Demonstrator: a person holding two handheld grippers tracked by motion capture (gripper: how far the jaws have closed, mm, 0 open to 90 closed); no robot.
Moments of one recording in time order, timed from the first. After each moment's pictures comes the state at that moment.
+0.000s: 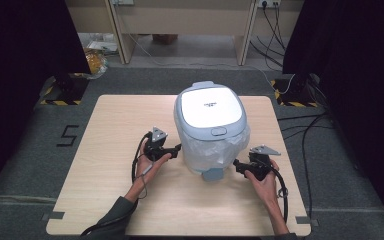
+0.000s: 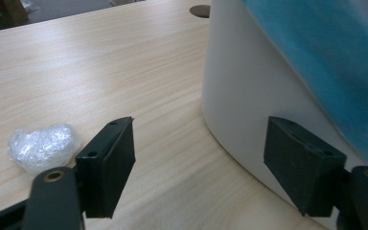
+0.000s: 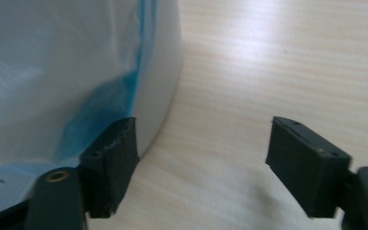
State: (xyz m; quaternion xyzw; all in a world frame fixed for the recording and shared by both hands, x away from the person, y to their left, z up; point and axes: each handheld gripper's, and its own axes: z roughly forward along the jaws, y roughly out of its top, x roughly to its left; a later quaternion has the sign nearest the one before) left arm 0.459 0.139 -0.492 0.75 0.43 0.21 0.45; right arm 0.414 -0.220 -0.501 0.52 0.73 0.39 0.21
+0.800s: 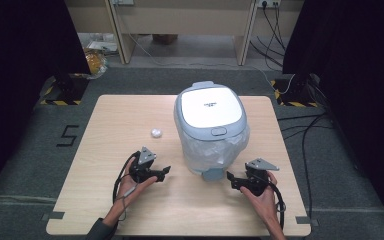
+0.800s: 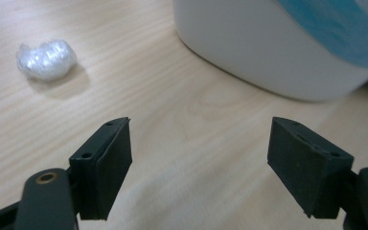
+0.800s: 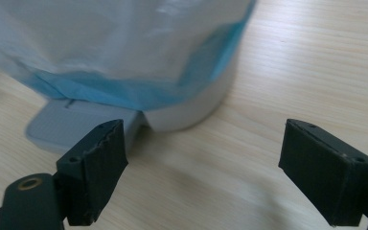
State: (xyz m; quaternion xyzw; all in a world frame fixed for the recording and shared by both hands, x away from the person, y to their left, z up) left arm 0.390 0.175 -0.504 0.80 0.40 0.19 0.41; right arm 0.370 -0.204 -0.503 0.48 0.75 0.42 0.19
